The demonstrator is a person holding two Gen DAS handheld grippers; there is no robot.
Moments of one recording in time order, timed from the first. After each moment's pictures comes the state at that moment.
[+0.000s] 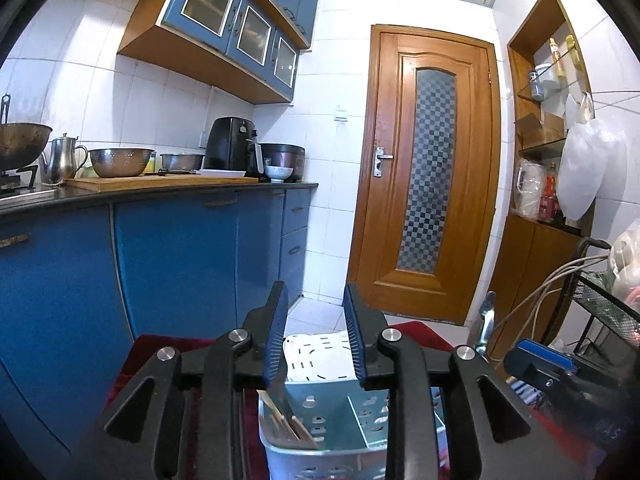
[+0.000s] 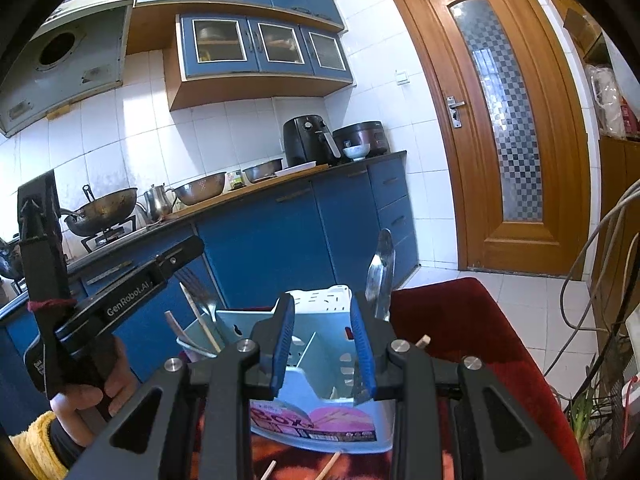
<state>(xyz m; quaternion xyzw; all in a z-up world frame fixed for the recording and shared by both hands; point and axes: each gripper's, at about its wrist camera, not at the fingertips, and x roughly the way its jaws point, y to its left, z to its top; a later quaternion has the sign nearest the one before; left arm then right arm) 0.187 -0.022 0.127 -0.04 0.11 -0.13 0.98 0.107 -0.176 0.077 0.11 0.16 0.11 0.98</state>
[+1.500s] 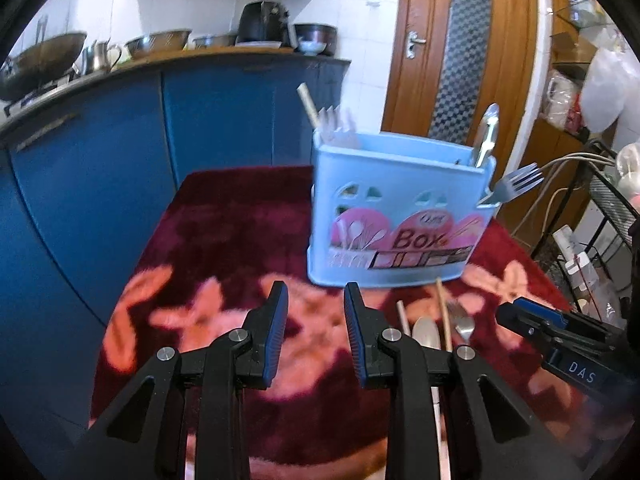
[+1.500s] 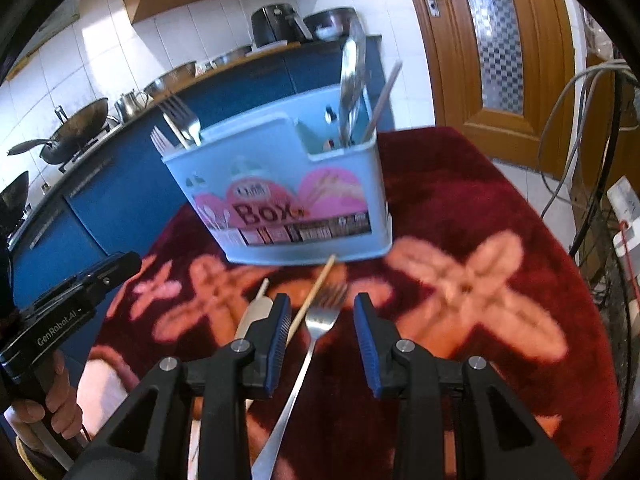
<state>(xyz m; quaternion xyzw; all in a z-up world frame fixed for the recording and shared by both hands) 0.084 0.009 0.037 -0.02 0.34 -0.08 0.94 0.051 -0.155 -0.011 0.12 0.38 0.09 0.91</state>
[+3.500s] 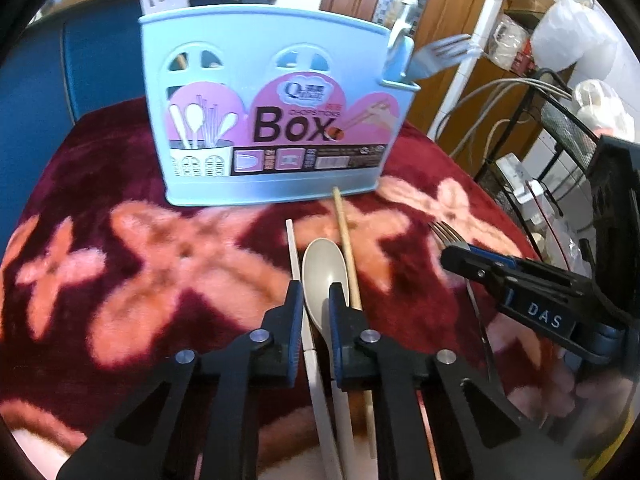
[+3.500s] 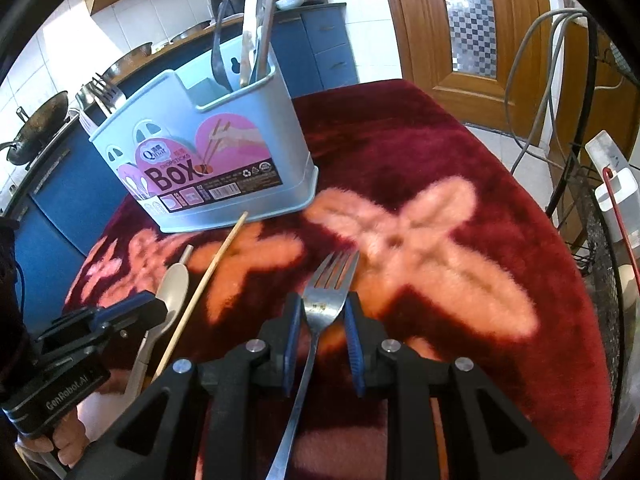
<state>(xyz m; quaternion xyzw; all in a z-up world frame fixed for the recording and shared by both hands) 0.094 -0.072 -0.021 -0.01 0.43 -0.22 0.88 0.055 -0.204 -0.045 0.13 0.42 0.05 0.89</state>
